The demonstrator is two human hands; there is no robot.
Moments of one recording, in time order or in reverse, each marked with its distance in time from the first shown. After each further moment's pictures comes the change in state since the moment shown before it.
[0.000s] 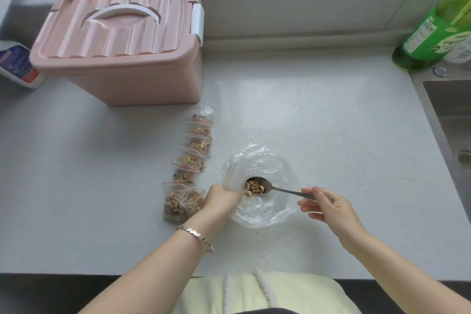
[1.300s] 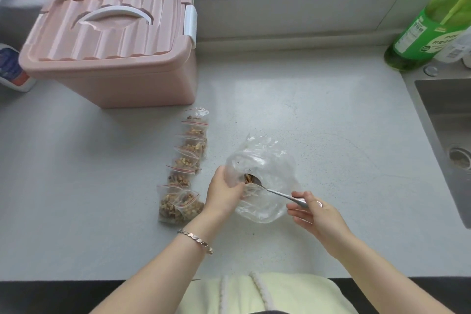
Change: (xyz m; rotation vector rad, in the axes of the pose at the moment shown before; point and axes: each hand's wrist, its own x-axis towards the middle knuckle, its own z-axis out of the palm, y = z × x) left_hand -0.002 0.006 0.006 -0.122 -0.008 0.347; right_hand -0.002 0.012 0.012 0.236 -0.040 0.161
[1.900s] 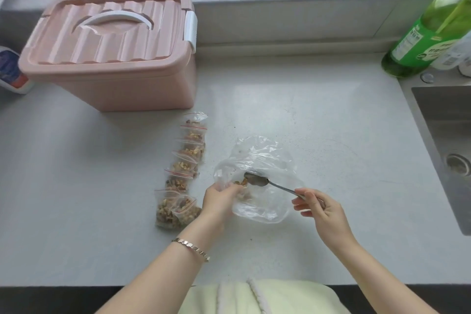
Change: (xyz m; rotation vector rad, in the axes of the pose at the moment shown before) left_hand 0.001 -0.003 0.003 -0.349 0.051 -0.280; right_hand 0.006 -0.002 -0.008 -0.261 0.050 -0.444
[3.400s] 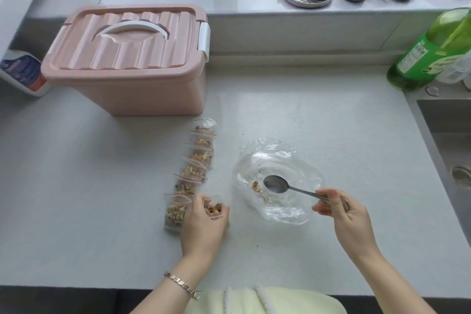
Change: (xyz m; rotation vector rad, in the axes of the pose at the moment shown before) left_hand -0.015 -0.032 -0.047 0.623 0.391 0.451; right_hand -0.007 -0.025 -0.010 -0.050 0.130 -0.170
